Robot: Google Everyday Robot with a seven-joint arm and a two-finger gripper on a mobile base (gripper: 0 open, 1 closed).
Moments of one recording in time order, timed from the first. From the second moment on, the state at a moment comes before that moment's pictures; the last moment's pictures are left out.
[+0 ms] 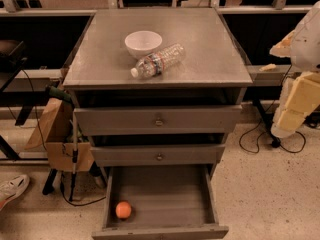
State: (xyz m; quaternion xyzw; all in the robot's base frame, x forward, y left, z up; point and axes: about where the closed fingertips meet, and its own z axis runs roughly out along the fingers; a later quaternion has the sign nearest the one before) arm 0.438 -0.217 0.976 -0.60 0.78 -0.03 0.16
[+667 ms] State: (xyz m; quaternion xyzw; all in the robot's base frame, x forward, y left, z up) arm 0.442 -0.213 0.965 -0.58 0.80 -0.02 0.17
